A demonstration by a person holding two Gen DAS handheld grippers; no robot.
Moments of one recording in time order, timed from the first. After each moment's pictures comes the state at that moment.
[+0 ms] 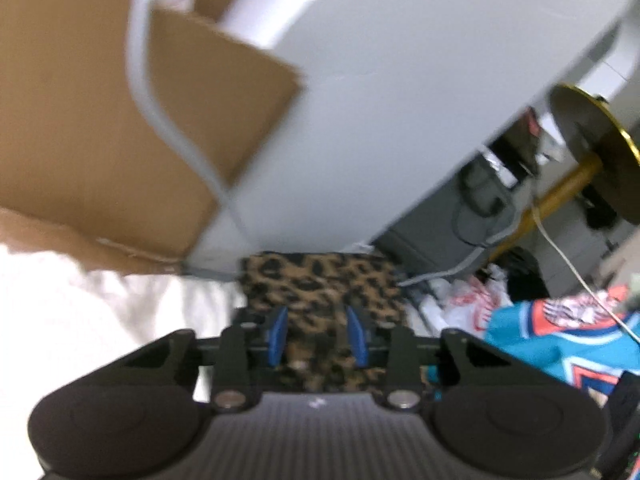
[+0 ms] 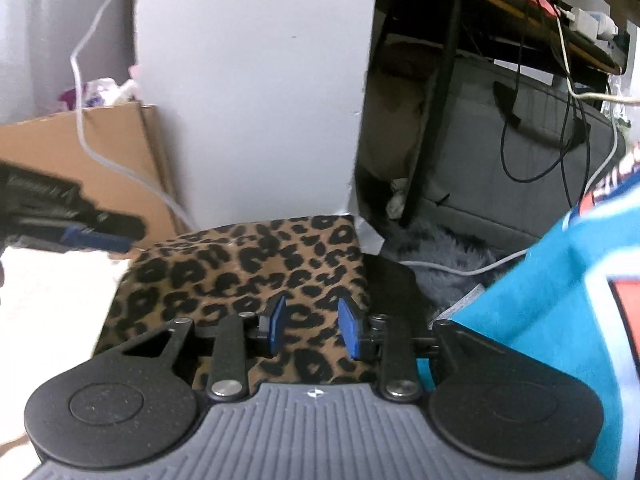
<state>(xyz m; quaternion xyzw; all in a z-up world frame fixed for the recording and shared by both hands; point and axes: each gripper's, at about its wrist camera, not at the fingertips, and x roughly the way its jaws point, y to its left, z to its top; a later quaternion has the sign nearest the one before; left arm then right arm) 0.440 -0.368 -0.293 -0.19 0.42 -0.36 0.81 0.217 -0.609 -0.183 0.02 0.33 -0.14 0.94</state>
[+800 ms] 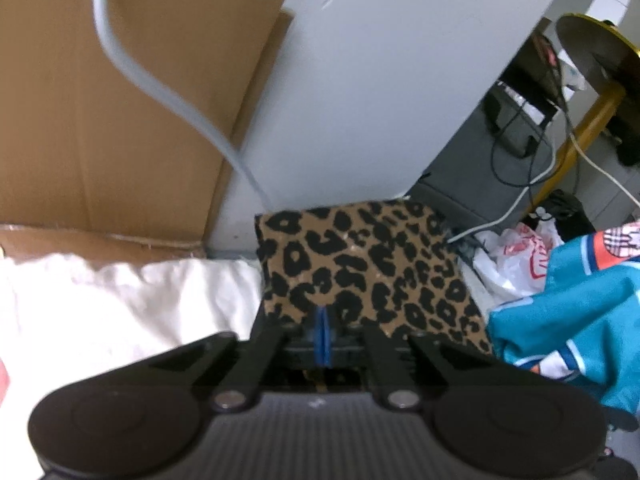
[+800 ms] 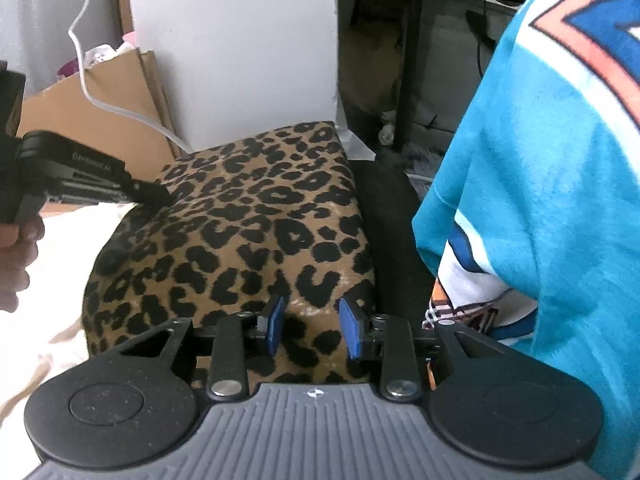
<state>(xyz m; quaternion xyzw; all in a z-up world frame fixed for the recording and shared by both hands) 0.426 -0.380 -0.312 -0.09 0.42 -0.33 0.84 0.165 -0.611 -0.219 0.07 0.36 -0.14 0.92</state>
